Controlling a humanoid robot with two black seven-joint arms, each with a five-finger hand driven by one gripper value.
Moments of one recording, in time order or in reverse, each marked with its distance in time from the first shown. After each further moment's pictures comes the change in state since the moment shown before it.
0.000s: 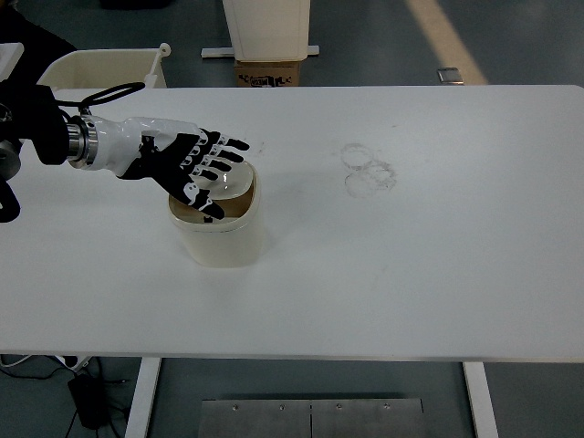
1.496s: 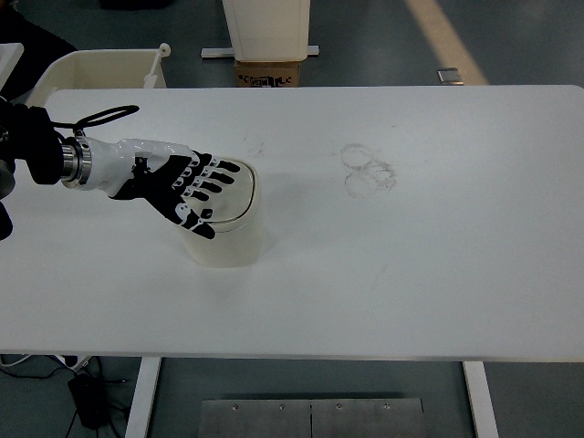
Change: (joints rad) left arm 0.019 0.017 0.040 -0.022 0.000 0.003 0.001; right arm 0.000 0.000 0.000 -0.002 0.000 -0.002 0.000
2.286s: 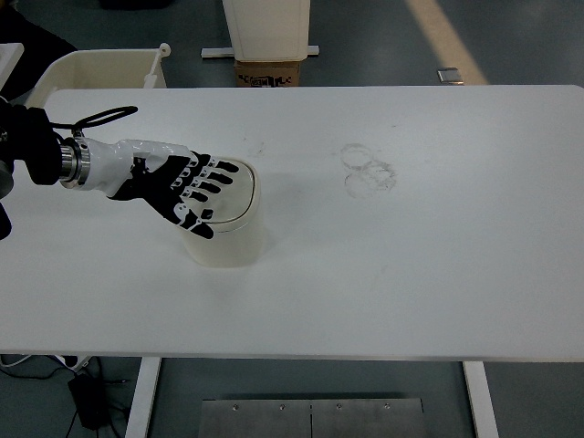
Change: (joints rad) left arm 0.001 0.008 -0.006 0.016 0.000 -0.001 0.000; right arm 0.000 0.000 0.000 0.000 0.000 0.000 0.000
